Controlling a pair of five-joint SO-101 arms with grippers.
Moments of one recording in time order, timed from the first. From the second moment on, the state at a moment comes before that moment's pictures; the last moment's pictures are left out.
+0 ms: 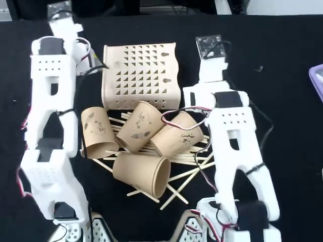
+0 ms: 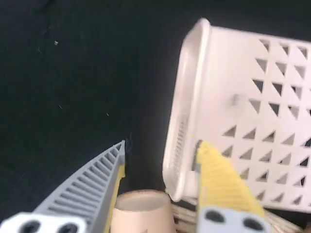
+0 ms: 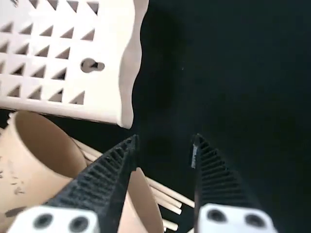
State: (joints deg) left arm -7.9 19.5 -32.6 82.5 6.8; right arm -4.5 -18.2 28.0 57.3 1.5
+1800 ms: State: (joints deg) left arm -22.8 27.0 -61.9 97.7 4.8; right arm -4.5 -17.7 35.2 52.0 1.5
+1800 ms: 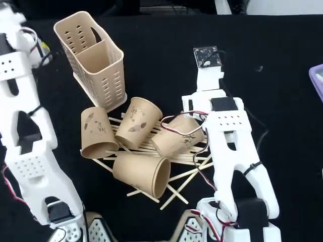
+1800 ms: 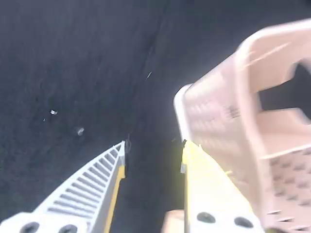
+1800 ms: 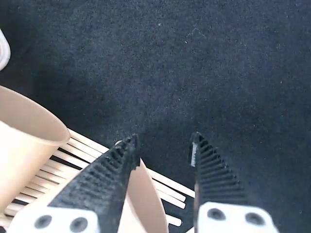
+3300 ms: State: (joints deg) left arm -12.3 24.7 -59.2 100.8 16.7; right arm -4.5 -17.6 36.6 51.8 1.5
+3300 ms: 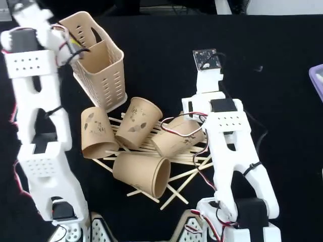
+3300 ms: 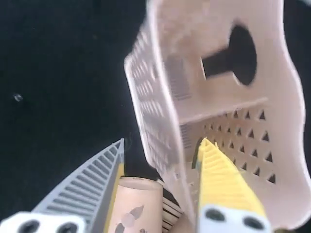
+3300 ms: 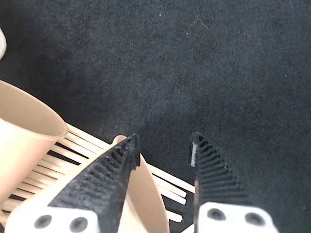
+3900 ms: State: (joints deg) left arm -0.3 24.7 -49.1 100.4 5.1; right arm -4.0 -17.6 36.6 51.8 1.5
